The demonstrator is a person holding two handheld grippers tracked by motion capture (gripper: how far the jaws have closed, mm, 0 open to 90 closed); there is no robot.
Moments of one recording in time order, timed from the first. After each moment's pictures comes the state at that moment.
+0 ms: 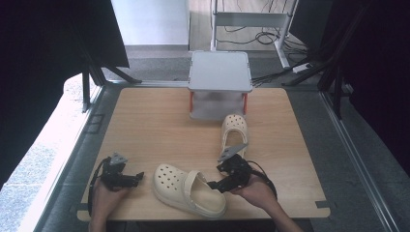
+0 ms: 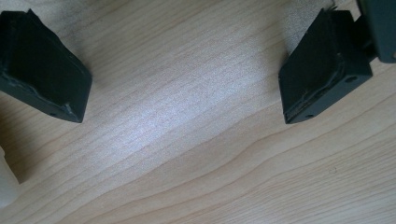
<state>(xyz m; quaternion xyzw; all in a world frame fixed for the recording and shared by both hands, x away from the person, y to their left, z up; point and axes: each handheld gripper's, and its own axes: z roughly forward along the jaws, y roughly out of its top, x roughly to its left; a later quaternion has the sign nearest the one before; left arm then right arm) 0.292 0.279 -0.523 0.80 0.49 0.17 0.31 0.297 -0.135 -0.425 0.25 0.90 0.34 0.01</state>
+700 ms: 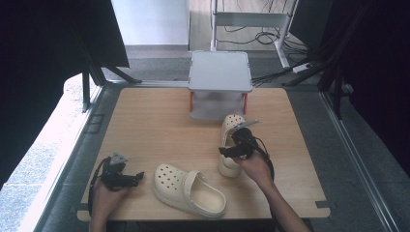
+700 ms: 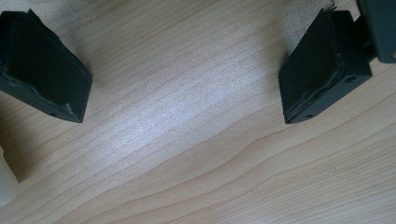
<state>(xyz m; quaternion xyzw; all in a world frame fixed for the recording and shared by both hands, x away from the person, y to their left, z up) 0.292 0.279 -0.523 0.79 0.49 0.17 0.31 0.388 -0.150 -0.446 0.42 0.84 0.32 0.11</state>
